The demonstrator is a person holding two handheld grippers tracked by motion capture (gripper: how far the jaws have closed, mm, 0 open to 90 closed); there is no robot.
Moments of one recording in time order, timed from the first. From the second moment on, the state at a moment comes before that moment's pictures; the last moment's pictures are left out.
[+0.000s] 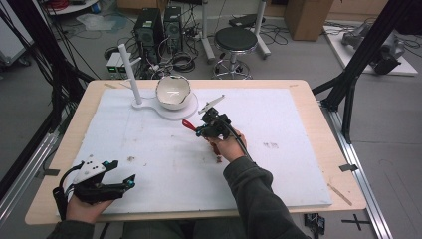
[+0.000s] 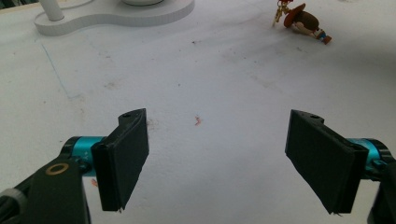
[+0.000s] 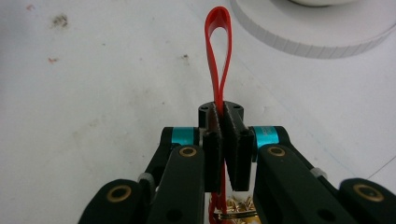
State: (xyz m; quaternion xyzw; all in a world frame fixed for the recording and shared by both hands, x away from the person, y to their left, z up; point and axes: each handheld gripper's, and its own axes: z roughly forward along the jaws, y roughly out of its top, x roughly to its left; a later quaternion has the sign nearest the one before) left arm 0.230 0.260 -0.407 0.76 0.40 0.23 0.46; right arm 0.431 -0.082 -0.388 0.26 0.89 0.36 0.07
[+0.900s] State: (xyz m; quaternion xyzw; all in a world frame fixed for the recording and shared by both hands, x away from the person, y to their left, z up) left arm 0.230 0.260 -0.407 0.76 0.40 0.23 0.46; right arm 0.422 -0.077 -0.346 0.23 0.88 0.41 0.08
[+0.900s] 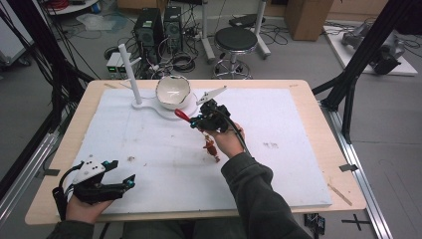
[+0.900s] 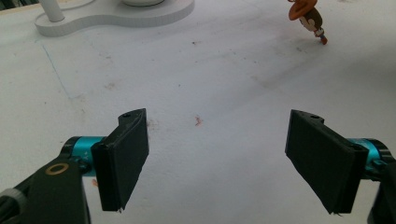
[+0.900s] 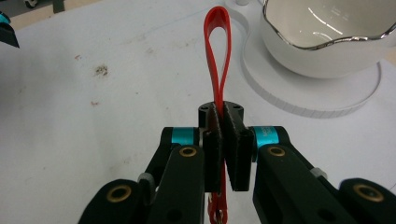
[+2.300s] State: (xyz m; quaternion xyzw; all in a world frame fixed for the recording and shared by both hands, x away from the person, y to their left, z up) left arm 0.229 0.264 -0.406 0.75 0.40 0.23 0.46; right arm 0.424 -0.059 -0.303 0.21 0.85 0.46 0.10
